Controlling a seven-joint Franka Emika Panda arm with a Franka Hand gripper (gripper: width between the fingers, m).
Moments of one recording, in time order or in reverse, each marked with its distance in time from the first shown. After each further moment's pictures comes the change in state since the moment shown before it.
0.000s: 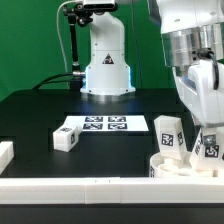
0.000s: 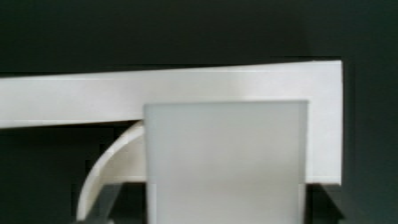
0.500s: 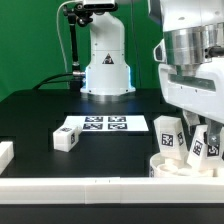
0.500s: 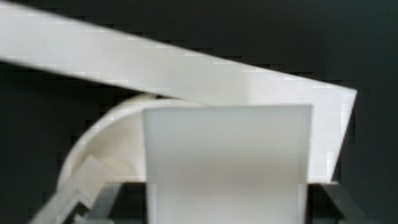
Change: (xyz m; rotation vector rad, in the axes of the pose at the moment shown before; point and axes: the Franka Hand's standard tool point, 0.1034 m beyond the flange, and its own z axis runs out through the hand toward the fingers) arm 0.001 0.000 -0.001 -0.017 0.022 -0.277
